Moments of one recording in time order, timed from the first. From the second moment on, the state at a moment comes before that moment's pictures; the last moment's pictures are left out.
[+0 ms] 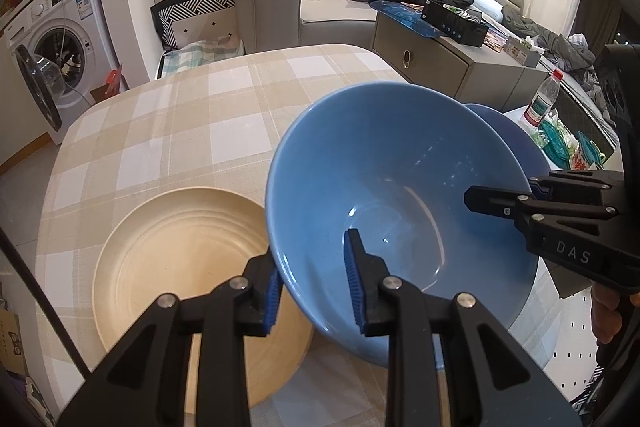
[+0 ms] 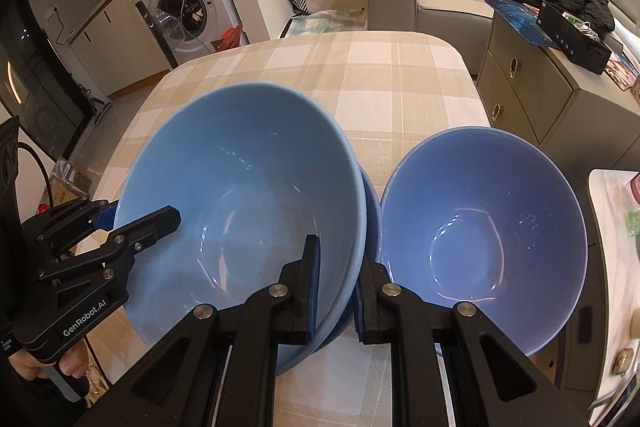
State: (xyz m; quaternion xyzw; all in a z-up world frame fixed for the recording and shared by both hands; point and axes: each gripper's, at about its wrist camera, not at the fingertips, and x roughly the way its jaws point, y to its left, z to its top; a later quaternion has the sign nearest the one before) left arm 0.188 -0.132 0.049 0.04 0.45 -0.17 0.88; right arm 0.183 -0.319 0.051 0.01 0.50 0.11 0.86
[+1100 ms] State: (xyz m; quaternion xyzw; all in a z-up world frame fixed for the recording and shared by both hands) left arm 0.191 -0.138 0.037 0.07 0.46 -0.19 0.86; right arm 0.180 -0.325 0.053 0.00 0.49 0.09 0.87
